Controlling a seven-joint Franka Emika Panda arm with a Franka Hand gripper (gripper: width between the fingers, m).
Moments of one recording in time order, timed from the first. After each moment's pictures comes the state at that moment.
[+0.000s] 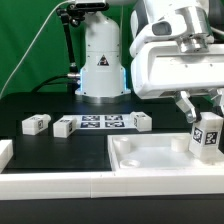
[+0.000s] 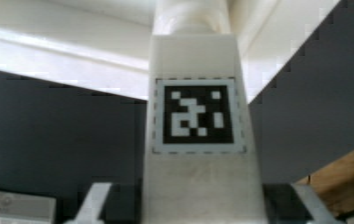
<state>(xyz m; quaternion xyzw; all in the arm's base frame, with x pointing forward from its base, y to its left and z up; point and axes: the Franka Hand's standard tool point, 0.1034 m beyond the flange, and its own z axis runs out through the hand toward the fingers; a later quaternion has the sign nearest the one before) 0.618 0.122 0.096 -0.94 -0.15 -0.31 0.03</state>
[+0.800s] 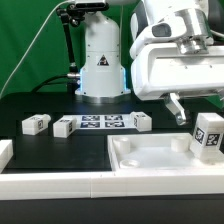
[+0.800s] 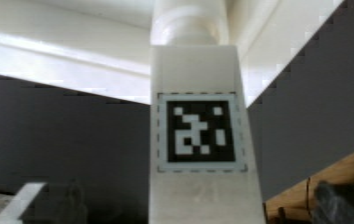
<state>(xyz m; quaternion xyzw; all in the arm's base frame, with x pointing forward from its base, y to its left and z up) 0.618 0.122 0.095 -0.94 -0.15 -0.30 0.03</state>
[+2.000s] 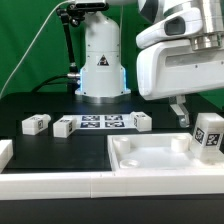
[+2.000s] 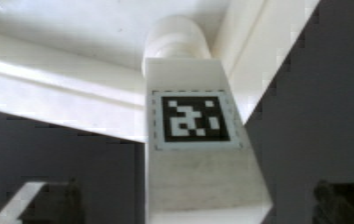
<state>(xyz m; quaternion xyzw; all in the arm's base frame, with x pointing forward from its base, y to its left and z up) 0.622 0.127 0.096 -0.98 -0.17 -0.09 0.05</state>
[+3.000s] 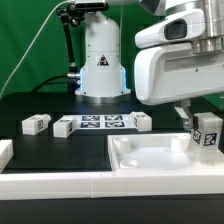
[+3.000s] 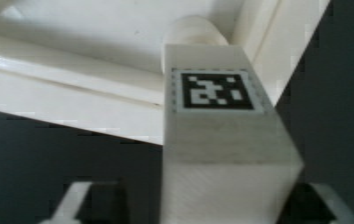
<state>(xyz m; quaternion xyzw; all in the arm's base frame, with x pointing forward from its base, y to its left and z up) 0.640 0.116 0.094 -0.98 -0.15 -0.08 0.05</state>
